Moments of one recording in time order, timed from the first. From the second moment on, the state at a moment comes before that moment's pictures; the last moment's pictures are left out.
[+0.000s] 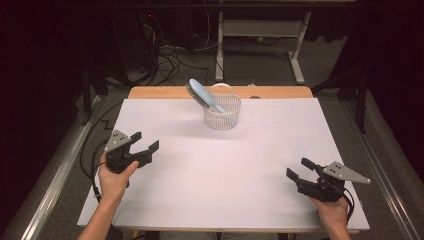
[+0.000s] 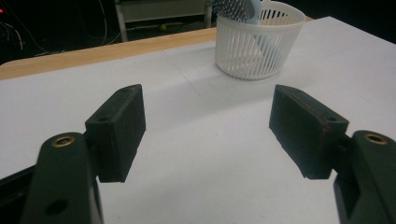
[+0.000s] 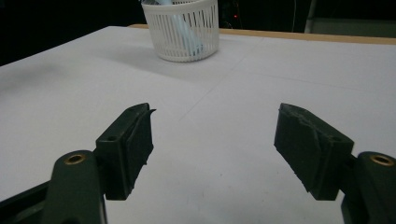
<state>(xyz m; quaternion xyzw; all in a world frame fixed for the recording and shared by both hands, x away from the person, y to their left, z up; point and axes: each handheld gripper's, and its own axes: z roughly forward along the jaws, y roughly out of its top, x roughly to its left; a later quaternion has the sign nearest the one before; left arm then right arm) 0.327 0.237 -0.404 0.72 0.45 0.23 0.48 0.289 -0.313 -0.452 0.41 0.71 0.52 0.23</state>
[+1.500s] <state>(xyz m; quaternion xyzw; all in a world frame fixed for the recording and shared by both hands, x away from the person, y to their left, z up) 0.311 0.249 -0.428 0.71 0.47 0.23 0.47 0.288 -0.314 -0.452 0.41 0.70 0.53 0.23</state>
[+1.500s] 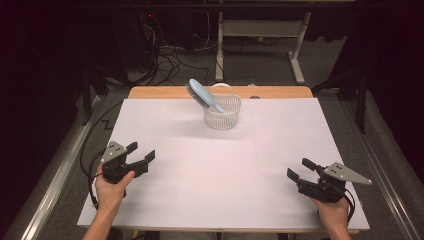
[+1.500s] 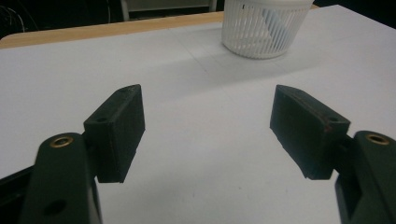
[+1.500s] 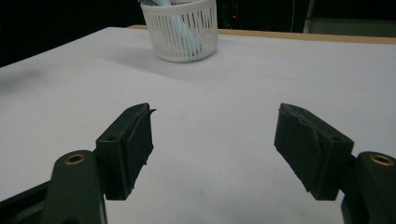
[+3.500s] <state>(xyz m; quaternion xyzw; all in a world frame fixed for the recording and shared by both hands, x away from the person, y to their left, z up) 0.292 0.273 -0.463 0.70 0.50 0.23 0.46 0.284 -0.313 -0.452 0.41 0.71 0.52 0.23</state>
